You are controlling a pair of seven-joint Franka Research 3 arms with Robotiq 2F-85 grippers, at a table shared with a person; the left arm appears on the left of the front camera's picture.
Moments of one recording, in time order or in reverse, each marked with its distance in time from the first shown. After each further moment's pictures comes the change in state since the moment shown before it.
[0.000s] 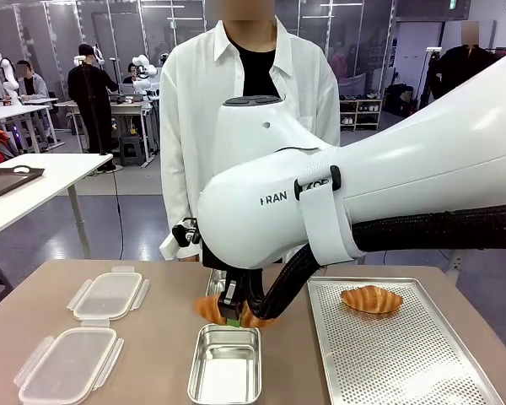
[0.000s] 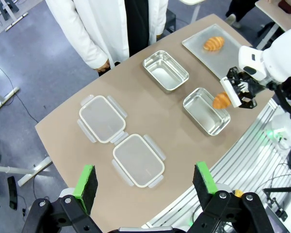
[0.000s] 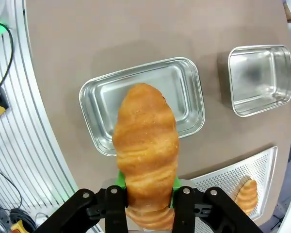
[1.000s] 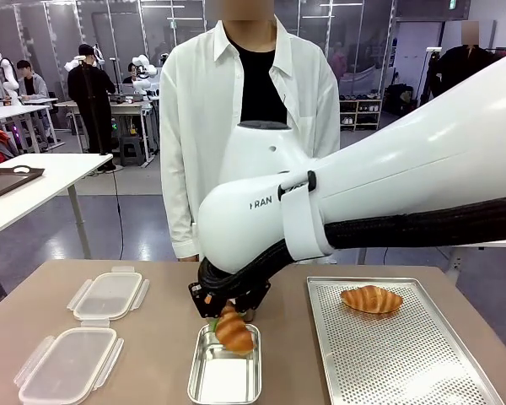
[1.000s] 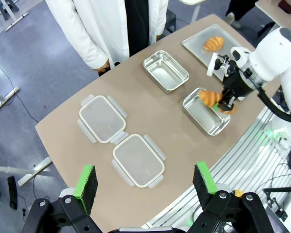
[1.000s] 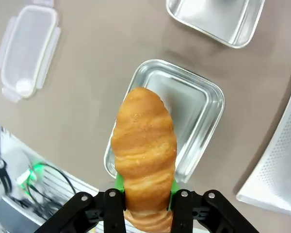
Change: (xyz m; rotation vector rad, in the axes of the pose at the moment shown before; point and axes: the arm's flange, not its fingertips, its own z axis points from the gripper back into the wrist) left arm 0.000 0.000 0.000 0.000 0.000 0.000; right arm 0.009 -0.013 -0.041 0.128 -0.058 -0.999
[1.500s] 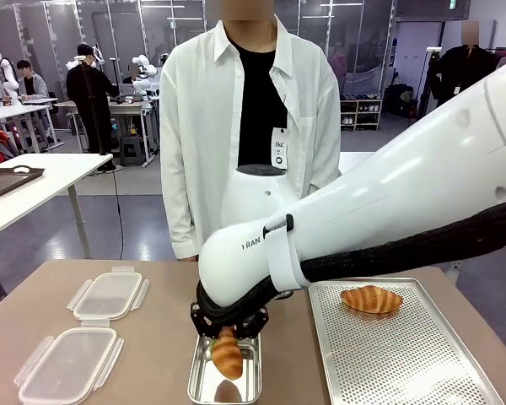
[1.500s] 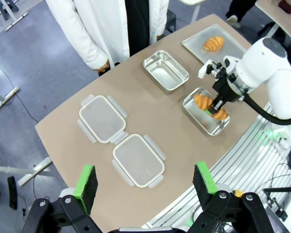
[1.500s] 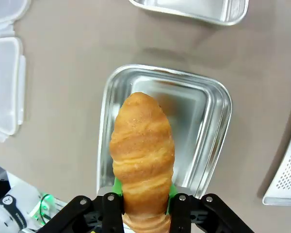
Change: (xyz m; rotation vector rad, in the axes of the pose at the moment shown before) left arm 0.000 0.000 0.000 0.000 0.000 0.000; right arm 0.002 -0.012 -0.057 -0.002 0.035 -0.201
